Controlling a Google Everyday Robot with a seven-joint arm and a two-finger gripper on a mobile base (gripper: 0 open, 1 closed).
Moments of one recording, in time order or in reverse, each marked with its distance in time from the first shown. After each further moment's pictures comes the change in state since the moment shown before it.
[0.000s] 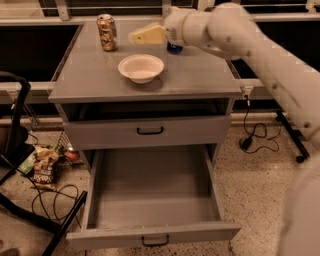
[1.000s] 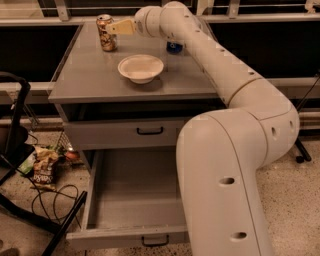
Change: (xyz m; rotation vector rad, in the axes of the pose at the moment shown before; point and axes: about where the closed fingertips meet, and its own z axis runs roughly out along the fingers) arm 0.012 -0.024 0.151 0.077 0.037 0.078
